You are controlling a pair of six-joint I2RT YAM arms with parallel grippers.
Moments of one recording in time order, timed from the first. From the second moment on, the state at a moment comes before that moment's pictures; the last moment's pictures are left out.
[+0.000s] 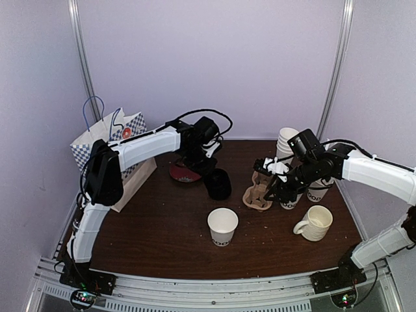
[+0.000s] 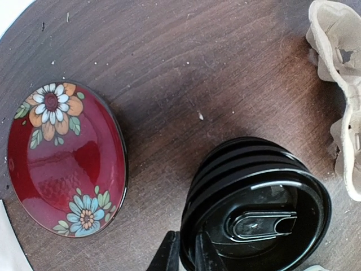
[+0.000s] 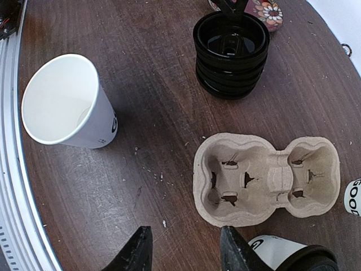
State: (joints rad) left arm -0.78 2.36 2.20 -0.97 -0.03 -0.14; right arm 0.58 1.33 1.04 -0.68 -0.31 -0.50
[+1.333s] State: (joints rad) left arm -0.78 1.59 1.51 -0.28 0.49 -0.25; right arm 0.47 1.54 1.40 -0.30 -1.07 0.42
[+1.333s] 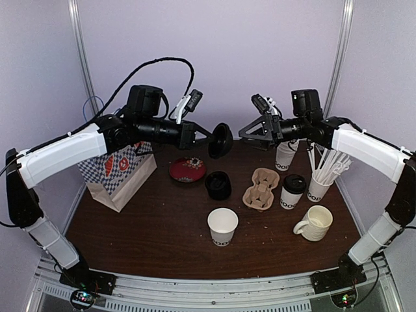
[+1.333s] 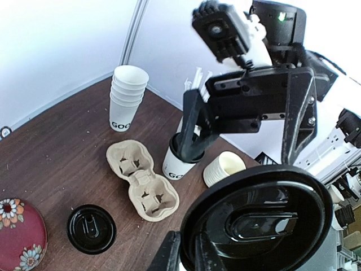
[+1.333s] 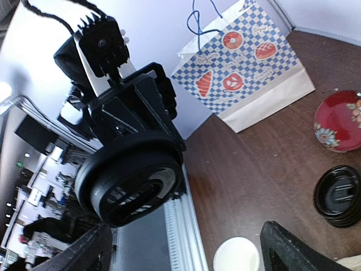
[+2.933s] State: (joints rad) left arm -0.78 1.59 1.32 0.19 0.59 -0.37; right arm 0.58 1.57 1.26 0.36 -1.19 1.02
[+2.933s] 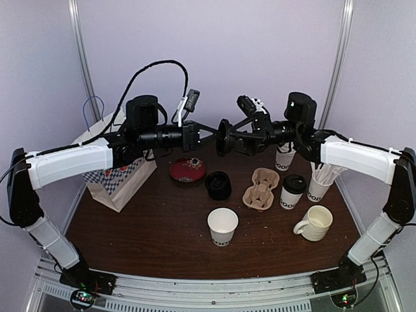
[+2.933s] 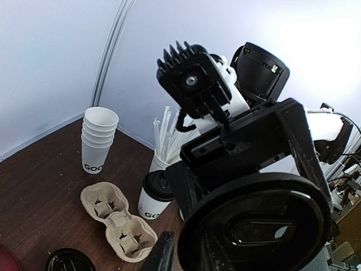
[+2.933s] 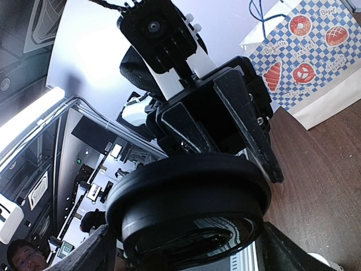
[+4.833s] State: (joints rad) left arm -0.60 1.23 1.17 -0.34 0.06 -0.06; right arm 1.08 1.93 1.80 -1.24 0.05 -0.55
